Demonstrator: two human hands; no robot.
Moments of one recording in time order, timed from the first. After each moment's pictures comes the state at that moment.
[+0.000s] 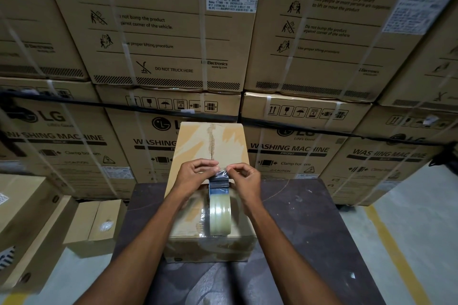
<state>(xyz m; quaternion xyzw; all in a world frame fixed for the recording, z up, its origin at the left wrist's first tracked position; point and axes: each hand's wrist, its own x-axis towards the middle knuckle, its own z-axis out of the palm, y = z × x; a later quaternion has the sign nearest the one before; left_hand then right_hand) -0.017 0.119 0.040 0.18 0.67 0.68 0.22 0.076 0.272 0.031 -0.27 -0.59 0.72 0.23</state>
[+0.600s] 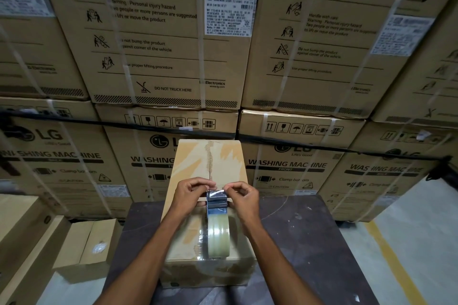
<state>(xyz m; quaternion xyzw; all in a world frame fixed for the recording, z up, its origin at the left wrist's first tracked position) -0.018 0.119 0.043 0.14 0.69 0.68 0.21 0.076 0.271 0.034 -0.28 -0.59 0.72 0.22</state>
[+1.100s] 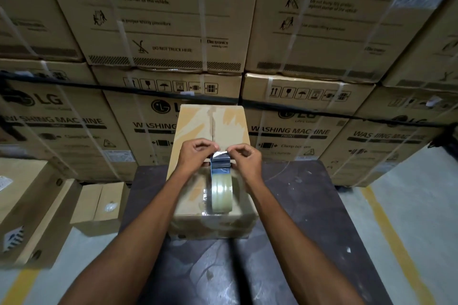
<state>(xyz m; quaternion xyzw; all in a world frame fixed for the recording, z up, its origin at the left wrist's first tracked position) -0.019 0.123 0.045 0.13 0.71 0.66 0.20 0.072 0.272 0.030 -0.29 -0.61 0.70 0.22</state>
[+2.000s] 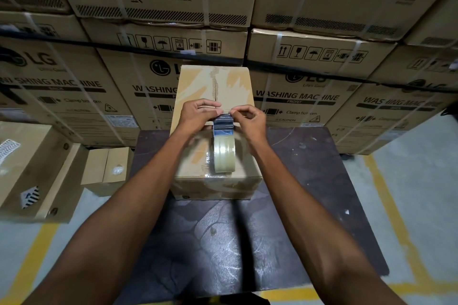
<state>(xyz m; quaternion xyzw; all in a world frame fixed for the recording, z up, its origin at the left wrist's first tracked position) -0.023 0.125 0.043 0.10 0.71 0.65 0.25 0.070 0.275 0.029 -0.28 -0.60 0.72 0.20</state>
